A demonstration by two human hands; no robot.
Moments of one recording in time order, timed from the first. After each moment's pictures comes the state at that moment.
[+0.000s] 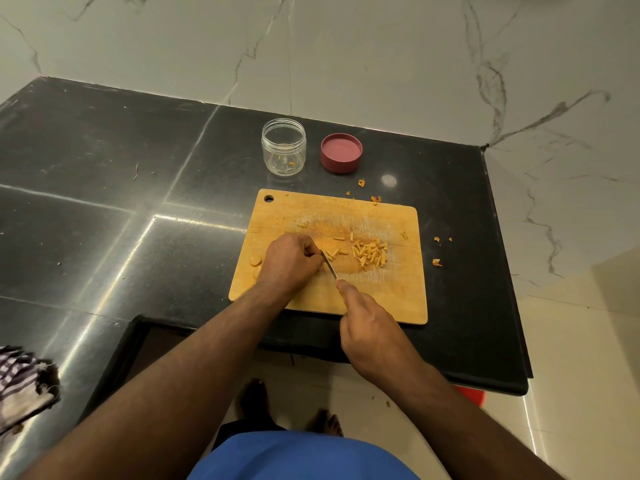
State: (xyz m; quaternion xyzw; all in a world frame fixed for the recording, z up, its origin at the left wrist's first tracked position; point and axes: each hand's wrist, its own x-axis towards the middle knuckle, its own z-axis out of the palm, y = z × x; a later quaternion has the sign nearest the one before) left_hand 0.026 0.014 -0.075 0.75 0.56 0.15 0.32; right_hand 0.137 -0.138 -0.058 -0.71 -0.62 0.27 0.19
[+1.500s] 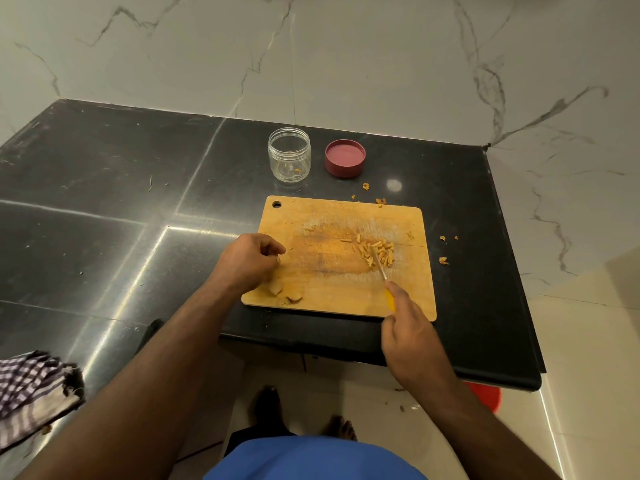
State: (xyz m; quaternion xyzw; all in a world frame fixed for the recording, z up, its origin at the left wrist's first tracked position) left_hand -0.047 0.028 -0.043 0.72 0.60 0.11 0.33; right_hand 0.154 -0.168 -0.065 -0.78 -0.53 0.23 0.25
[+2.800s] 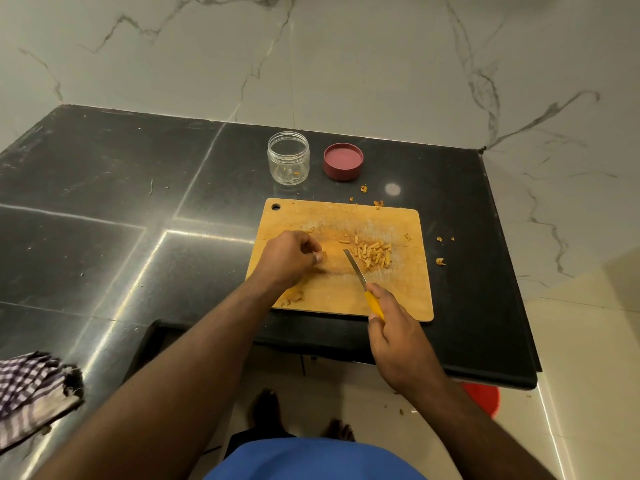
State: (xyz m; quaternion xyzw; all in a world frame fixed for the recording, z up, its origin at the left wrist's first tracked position) left_hand 0.008 0.017 -0.047 0.73 0.55 0.13 0.38; right_hand 0.146 -0.168 -0.056 -0.74 -0.53 0.29 0.31
